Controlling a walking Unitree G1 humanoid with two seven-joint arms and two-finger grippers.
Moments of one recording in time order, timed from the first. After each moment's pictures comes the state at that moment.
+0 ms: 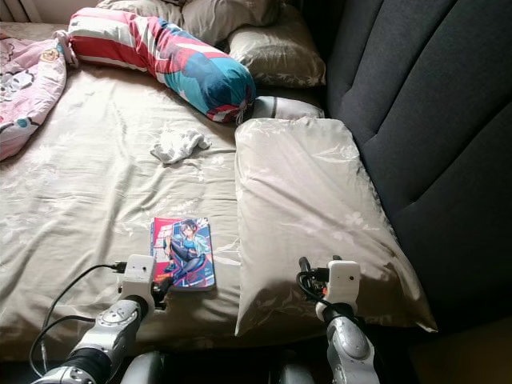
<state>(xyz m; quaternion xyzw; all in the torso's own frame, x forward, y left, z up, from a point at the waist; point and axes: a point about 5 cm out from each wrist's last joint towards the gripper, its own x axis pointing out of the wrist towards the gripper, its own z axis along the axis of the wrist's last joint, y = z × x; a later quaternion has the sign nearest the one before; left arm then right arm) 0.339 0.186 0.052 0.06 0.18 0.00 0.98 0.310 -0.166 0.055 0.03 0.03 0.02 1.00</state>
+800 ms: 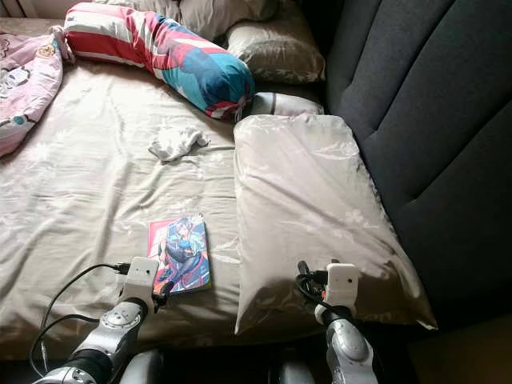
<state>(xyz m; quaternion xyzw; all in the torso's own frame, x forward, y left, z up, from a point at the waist) 0.337 0.185 0.048 0.11 0.19 0.02 0.97 0.310 -0.164 0.050 0.03 0.03 0.03 1.00</state>
